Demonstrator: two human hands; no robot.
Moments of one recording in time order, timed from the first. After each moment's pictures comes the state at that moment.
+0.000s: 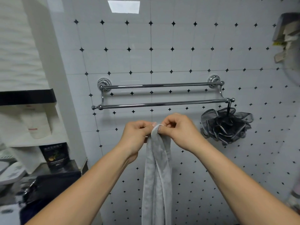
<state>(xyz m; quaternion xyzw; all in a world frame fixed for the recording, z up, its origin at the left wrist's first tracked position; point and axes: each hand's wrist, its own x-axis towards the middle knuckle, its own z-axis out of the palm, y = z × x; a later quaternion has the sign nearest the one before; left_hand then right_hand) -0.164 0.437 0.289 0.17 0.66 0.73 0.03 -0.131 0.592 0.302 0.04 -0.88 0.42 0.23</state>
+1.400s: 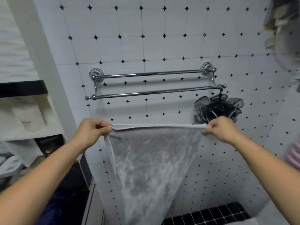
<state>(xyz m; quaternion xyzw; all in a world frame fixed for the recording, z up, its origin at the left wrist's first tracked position) -0.222 0.319 0.252 0.15 0.82 0.54 -0.08 -0.116 0.748 0.243 -0.15 -0.94 0.24 0.16</state>
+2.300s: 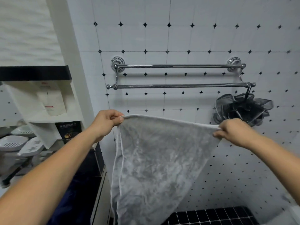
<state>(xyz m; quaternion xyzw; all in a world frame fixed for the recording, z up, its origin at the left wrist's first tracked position) -0.251 0.292 0.230 0.11 0.79 0.60 -0.04 -0.127 0.709 0.255 -0.05 -1.00 -0.03 0.08</state>
